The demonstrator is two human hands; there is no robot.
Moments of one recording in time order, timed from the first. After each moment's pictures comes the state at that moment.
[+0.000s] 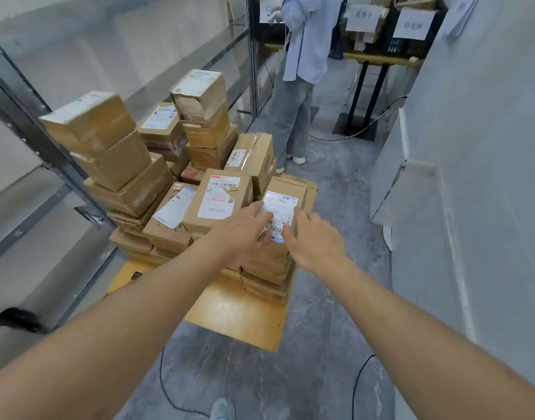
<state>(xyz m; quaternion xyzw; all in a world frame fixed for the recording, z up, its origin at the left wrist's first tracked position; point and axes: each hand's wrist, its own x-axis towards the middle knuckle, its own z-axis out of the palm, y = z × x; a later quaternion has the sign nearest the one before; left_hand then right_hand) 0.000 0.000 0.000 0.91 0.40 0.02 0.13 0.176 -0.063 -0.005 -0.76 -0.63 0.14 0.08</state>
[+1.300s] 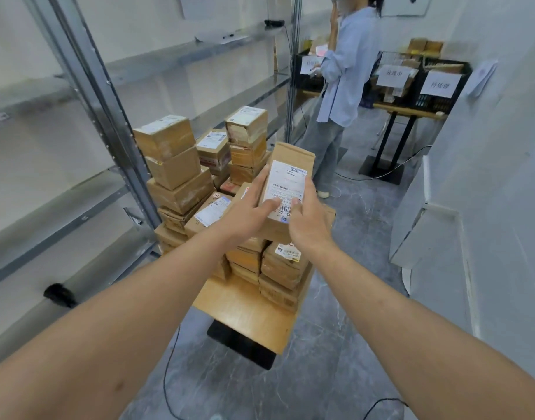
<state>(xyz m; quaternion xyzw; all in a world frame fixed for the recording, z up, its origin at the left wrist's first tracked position) -0.027 -0.063 0.089 0.69 0.49 0.31 0.44 0.125 -0.085 0.070 -0.66 -0.57 0.26 0.41</state>
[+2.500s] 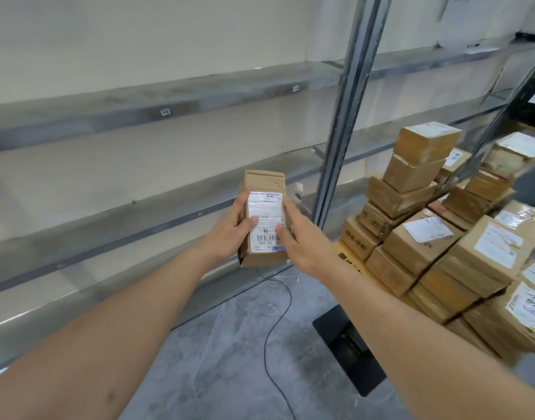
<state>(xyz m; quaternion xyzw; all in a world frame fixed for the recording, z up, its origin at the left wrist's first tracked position) -0.520 -0.262 0.045 0.45 0.66 0.46 0.39 -0.334 -0.187 0.057 -0.36 -0.85 0.32 0.19</state>
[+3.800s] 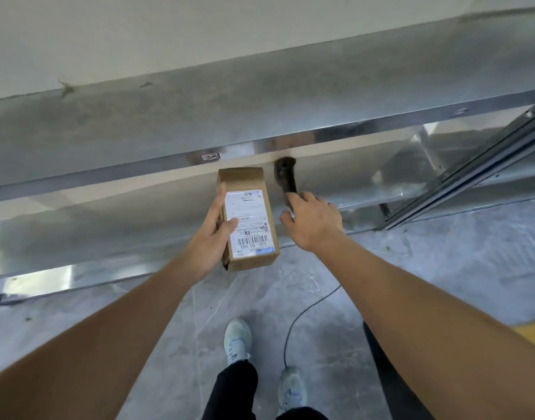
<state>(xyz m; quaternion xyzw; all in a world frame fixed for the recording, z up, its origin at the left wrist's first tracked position) -0.748 -0.124 -0.347 0.14 0.74 0.51 0.41 -0.641 0.072 -0.351 -0.29 -0.93 0.17 -0.16</state>
